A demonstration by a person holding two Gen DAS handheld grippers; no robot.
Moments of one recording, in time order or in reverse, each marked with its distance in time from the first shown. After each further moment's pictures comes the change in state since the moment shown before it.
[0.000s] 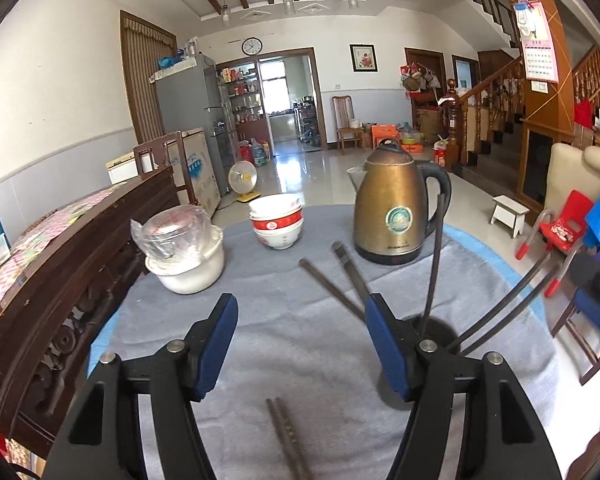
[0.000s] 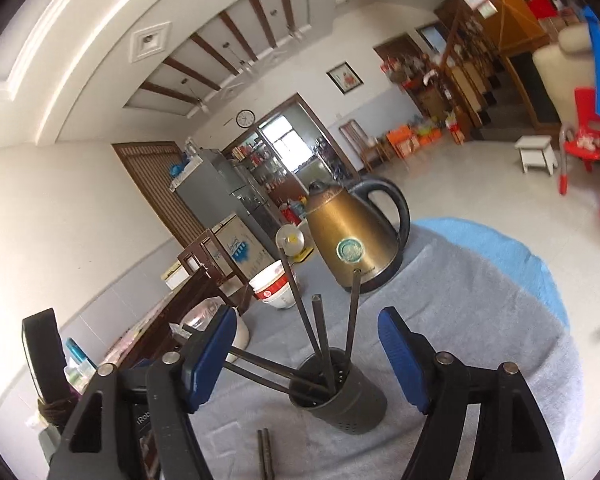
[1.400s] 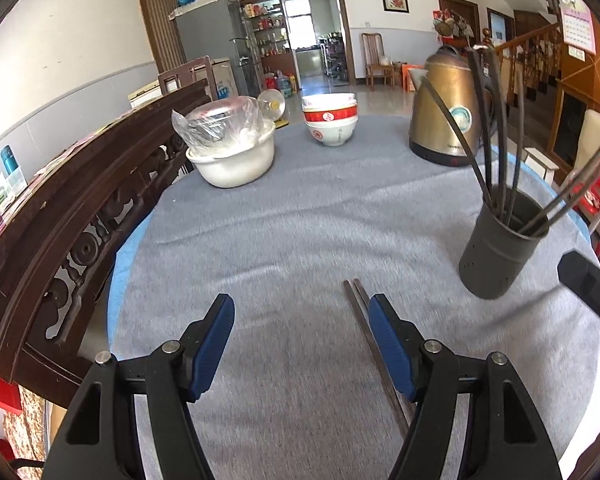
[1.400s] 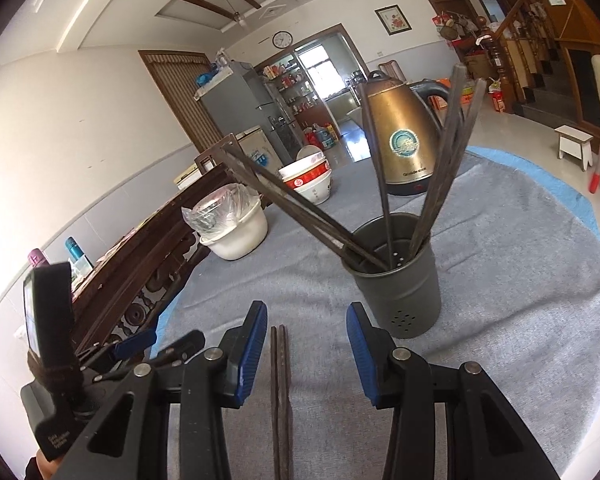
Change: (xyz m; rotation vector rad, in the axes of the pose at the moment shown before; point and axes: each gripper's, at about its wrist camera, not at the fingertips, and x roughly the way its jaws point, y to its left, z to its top) left arm 0.026 0.066 -0.093 -0.034 0.256 0.068; right arm 0.047 0.049 -0.097 -0.157 0.280 0.044
